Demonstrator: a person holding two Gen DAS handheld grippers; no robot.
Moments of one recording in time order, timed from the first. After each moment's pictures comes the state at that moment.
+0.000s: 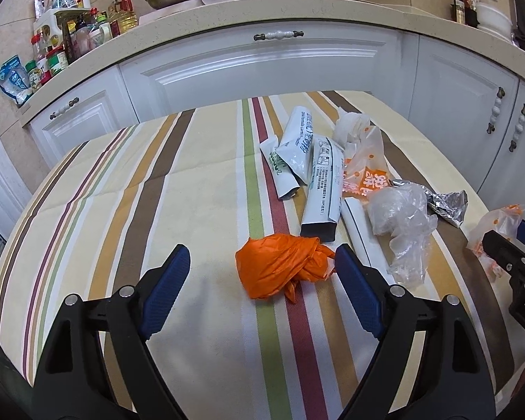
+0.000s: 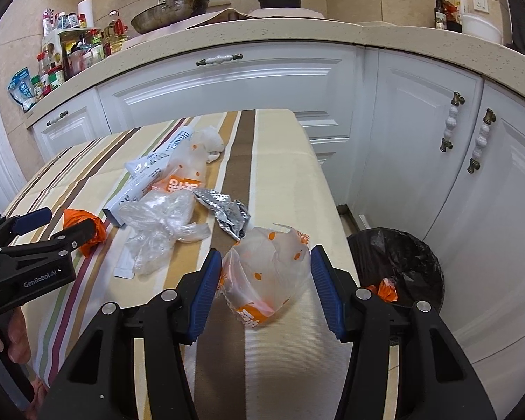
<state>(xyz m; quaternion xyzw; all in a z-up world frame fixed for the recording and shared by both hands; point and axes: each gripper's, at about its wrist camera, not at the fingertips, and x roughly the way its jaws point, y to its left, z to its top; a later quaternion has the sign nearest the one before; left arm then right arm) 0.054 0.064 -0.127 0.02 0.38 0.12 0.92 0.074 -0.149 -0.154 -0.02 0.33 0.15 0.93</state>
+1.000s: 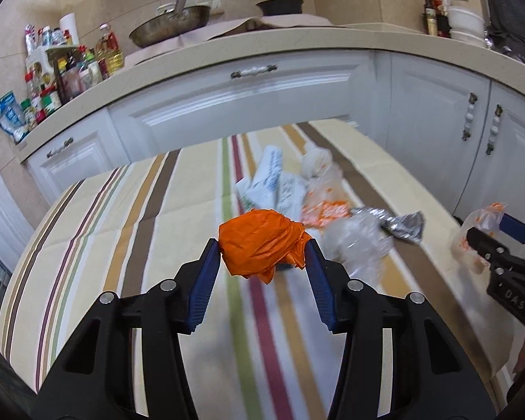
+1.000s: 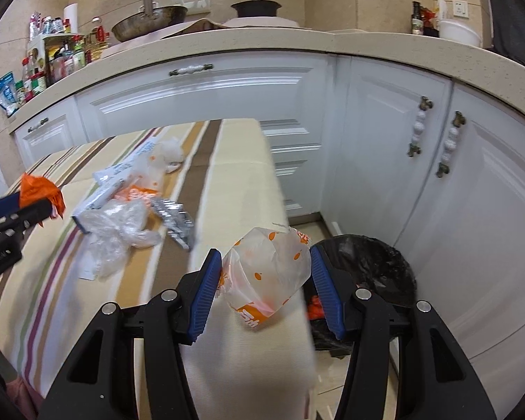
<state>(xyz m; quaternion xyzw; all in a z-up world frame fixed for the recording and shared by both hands) 0.044 0.026 -0.096 0.06 0.32 0.09 0.94 0.078 -0.183 -0.150 -0.04 0.31 0.10 0.94</state>
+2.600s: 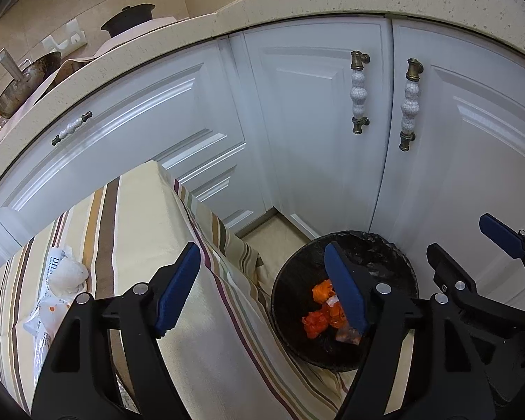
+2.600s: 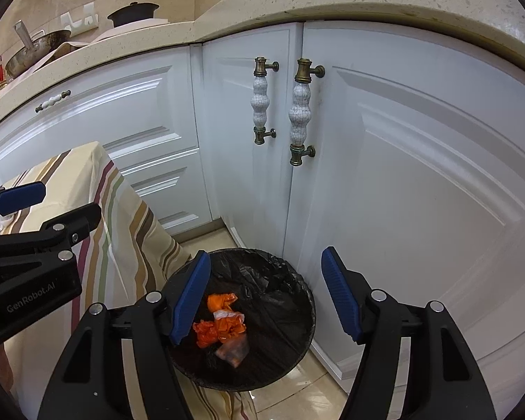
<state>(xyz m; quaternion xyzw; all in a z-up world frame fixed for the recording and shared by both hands) 0.202 -0.209 -0.129 0.13 0.35 -0.05 0.93 0.163 -0.341 -0.169 0.01 0.32 -0.05 0.95</state>
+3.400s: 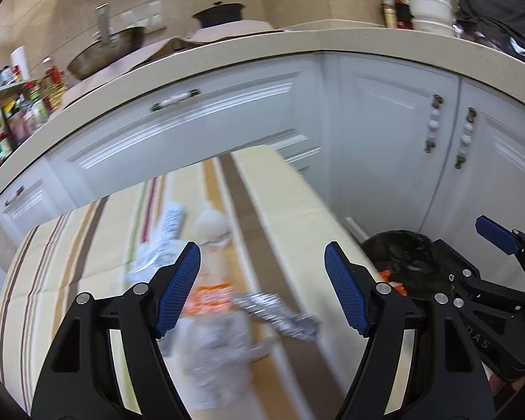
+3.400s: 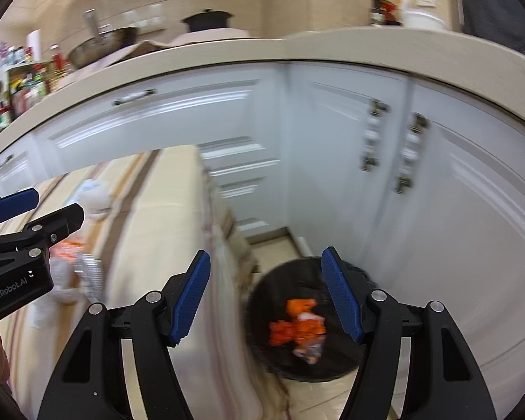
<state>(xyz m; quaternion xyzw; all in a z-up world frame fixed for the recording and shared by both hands) 0.129 -0.062 -0.083 0.08 0.33 0.04 0.94 0.133 -0.233 -0.135 -0.01 0.30 0.07 0.95</state>
